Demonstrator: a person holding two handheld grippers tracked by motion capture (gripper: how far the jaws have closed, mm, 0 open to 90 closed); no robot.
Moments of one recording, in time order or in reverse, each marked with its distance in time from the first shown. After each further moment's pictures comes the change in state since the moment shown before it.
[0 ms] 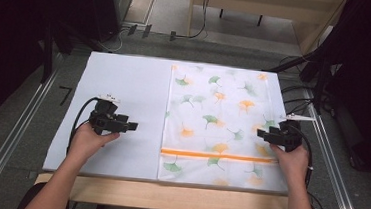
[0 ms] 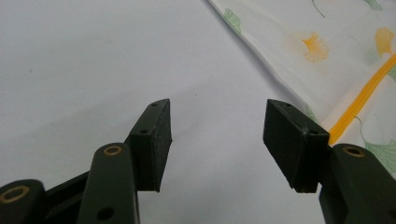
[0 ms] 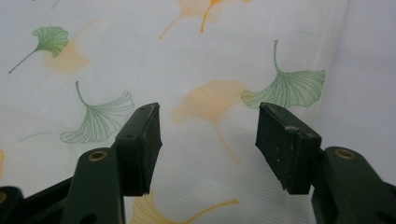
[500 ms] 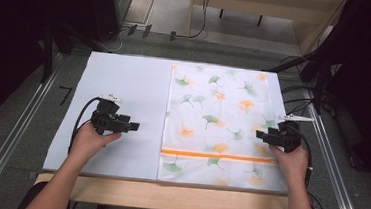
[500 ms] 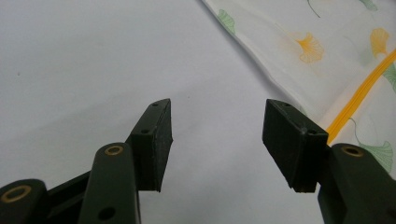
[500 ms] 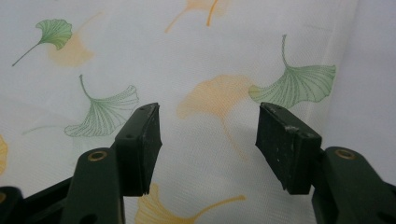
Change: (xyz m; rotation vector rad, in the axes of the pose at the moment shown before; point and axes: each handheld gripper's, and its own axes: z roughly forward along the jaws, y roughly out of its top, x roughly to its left) left arm -0.003 0.002 0.002 0.004 -0.013 -0.006; right arm 0.002 -0.002 0.001 0.017 0.009 -0.011
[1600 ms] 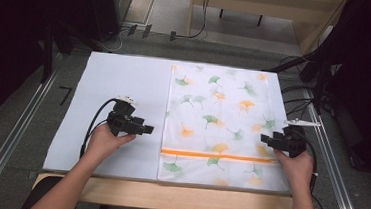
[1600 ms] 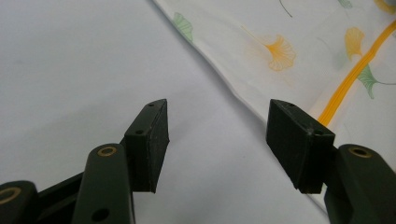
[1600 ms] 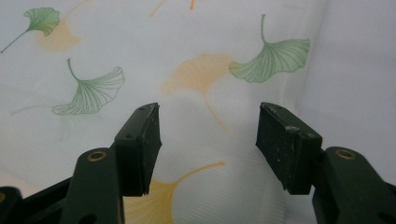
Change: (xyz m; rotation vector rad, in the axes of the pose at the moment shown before) left arm -0.026 0.014 0.032 0.036 -0.075 0.030; right arm -0.009 -0.014 -0.011 0.002 -0.019 0.018
